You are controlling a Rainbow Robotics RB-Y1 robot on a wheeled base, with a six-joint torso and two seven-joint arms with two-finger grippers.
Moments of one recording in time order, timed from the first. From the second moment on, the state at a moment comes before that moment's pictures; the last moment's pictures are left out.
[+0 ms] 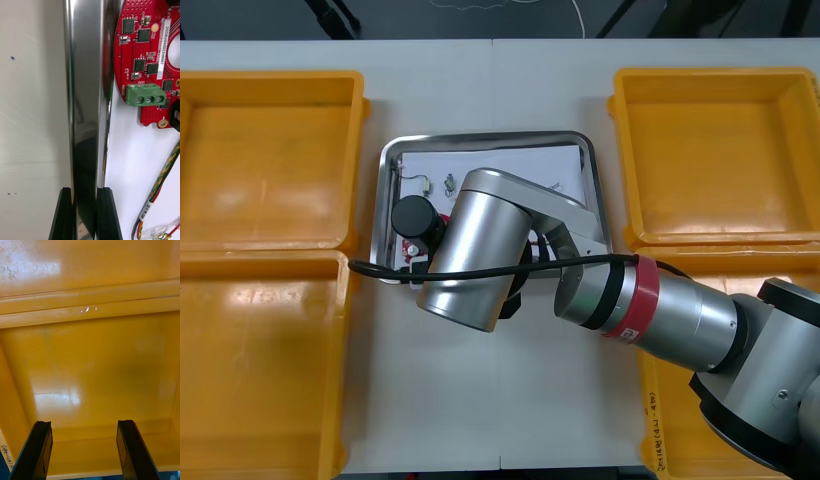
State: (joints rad) right arm -0.89 -0.21 0.94 -1.65 -0.35 1.73 1.97; left arm -0.04 0.91 0.41 -2.21 1.02 1.91 -1.36
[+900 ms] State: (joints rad) right arm -1.03 -0.21 0.92 -1.41 -0.34 1.57 2.02; left arm -0.04 0.91 0.41 -2.21 1.02 1.91 -1.36
